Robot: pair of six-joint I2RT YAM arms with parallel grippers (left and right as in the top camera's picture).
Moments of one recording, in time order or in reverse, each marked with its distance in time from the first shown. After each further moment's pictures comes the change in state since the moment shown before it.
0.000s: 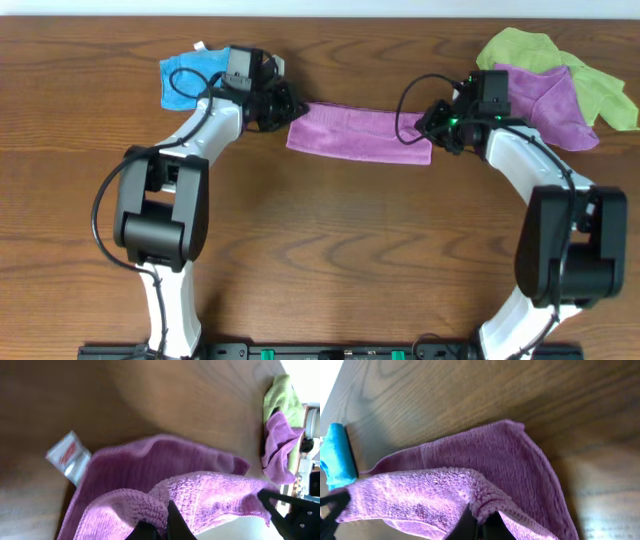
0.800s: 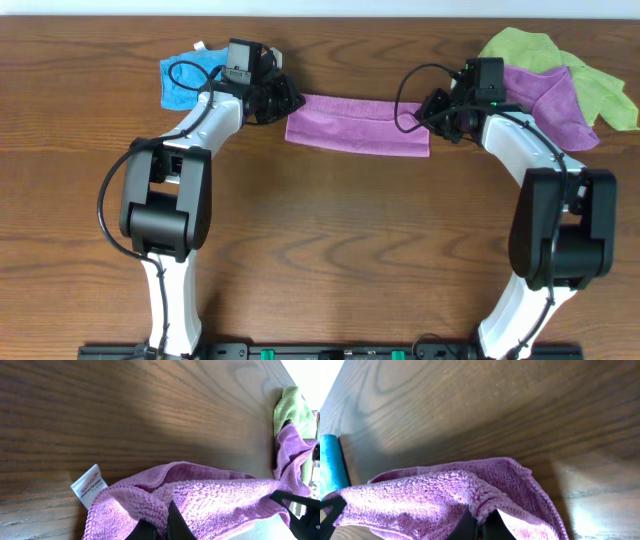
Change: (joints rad) left arm 0.012 0.056 0.046 0.024 -0.040 0.029; right arm -0.001 0.083 0.097 -0.001 0.030 -0.017
